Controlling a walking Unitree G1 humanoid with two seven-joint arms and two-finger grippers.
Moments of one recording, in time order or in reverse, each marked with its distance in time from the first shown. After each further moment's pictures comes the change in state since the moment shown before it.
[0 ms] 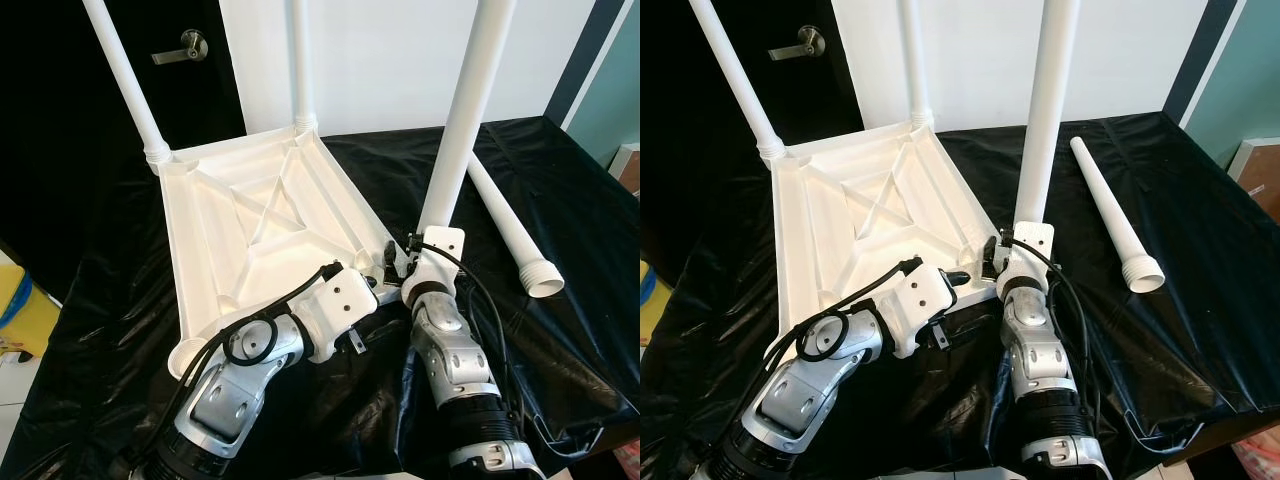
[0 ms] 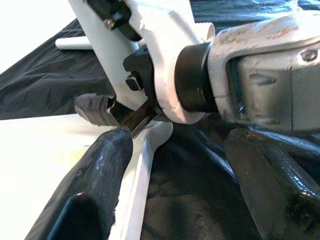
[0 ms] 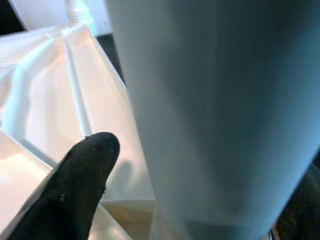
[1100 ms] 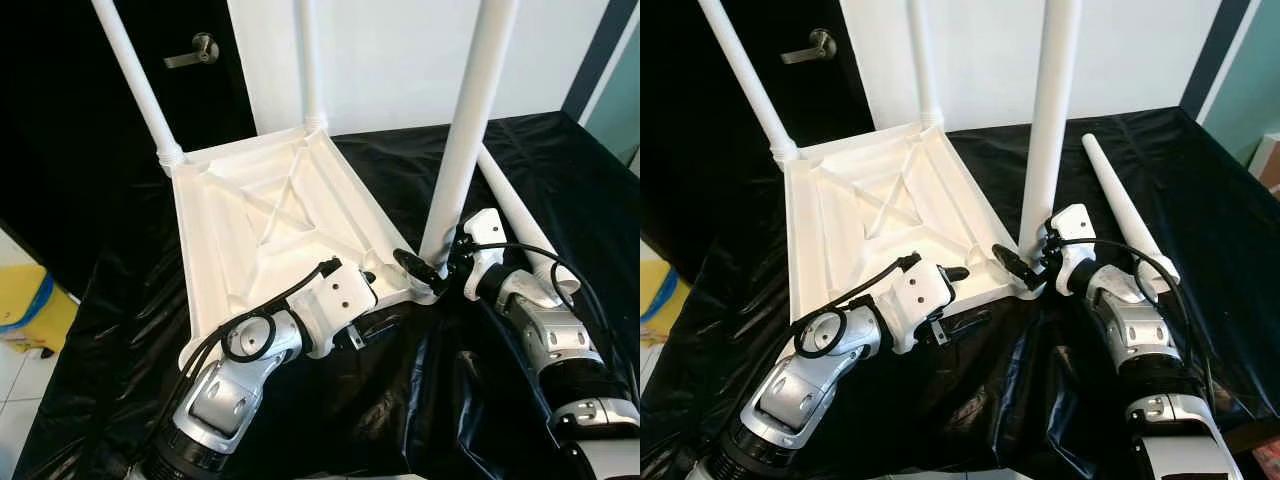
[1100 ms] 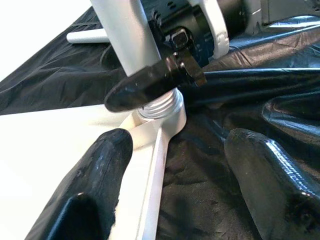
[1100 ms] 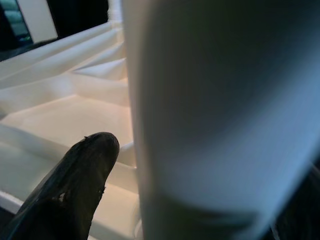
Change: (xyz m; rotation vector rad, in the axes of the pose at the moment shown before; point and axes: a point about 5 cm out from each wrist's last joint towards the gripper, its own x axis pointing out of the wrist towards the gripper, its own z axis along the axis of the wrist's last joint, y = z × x) left arm -0.002 0.005 0.000 0.025 0.001 0.007; right arm 0.021 -0.065 0.019 -0.306 0.004 0.770
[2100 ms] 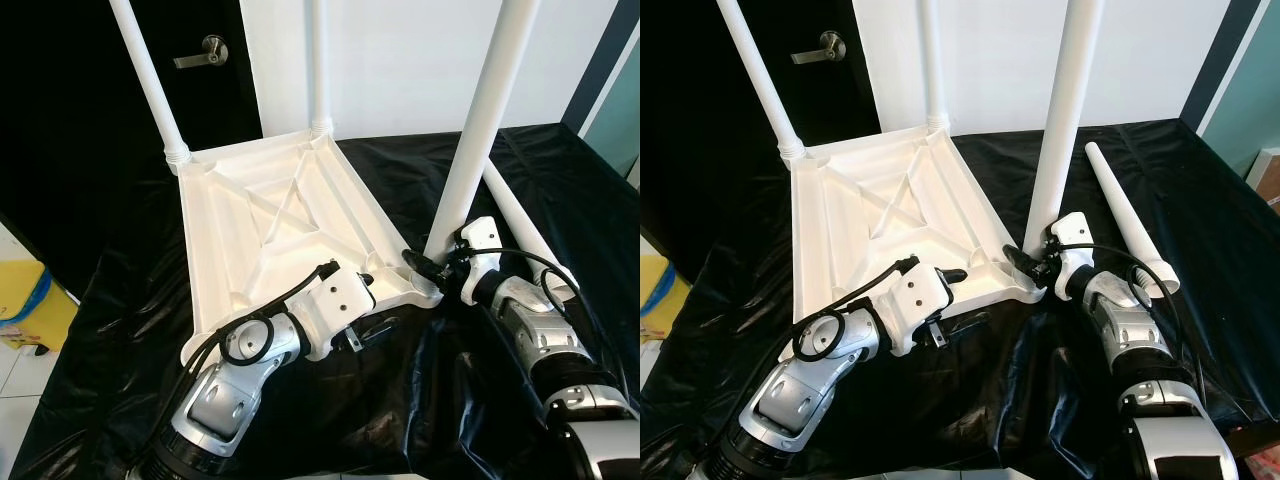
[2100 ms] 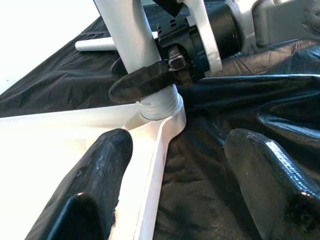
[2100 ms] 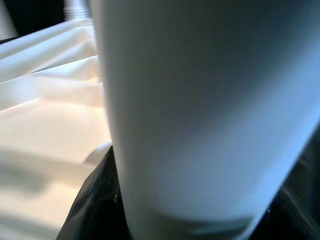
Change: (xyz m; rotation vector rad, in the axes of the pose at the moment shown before) left arm 0.000 -0.002 -0.005 -0.004 0.002 0.002; right arm 0.003 0.001 -0.022 0.064 0.012 -0.244
